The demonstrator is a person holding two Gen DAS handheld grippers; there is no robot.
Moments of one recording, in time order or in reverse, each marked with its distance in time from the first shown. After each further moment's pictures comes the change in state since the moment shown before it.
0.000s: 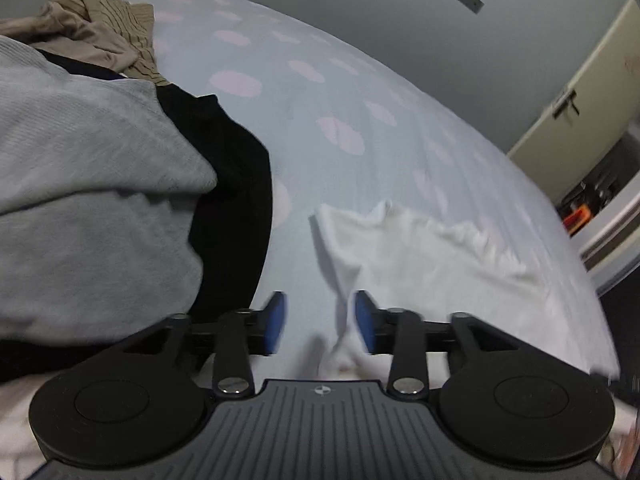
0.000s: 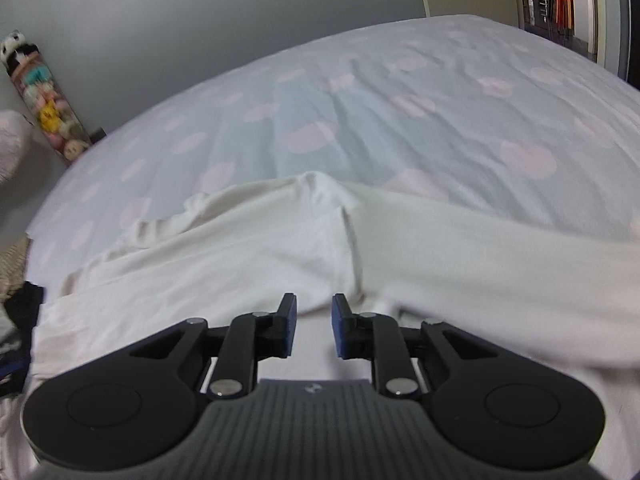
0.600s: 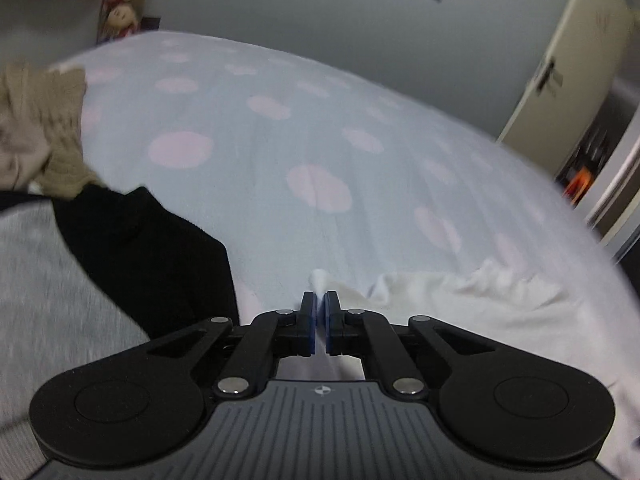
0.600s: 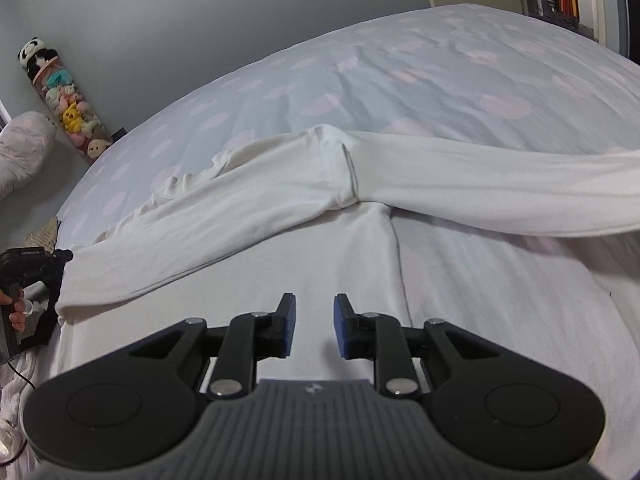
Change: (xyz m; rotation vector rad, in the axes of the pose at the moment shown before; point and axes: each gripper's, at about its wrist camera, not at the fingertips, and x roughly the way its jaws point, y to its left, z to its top) left arm 0.058 -0.033 0.043 0.250 -0.014 0.076; right arm -0.043 -0.013 -0.062 0.017 0.003 0.046
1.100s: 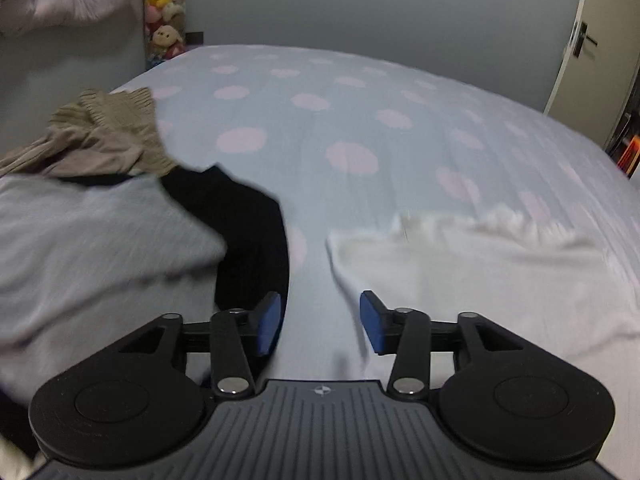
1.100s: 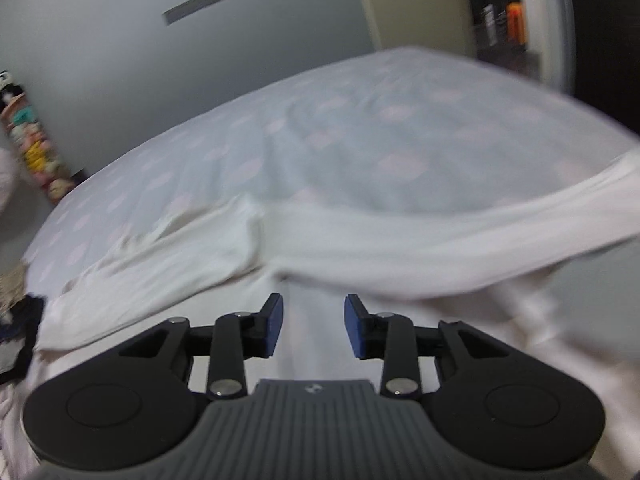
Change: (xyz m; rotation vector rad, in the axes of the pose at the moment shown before) left arm -0.097 -0.039 -0.053 0.002 0.011 0.198; right arm -0.095 -0.067 0.036 0.037 -0.139 -0.175
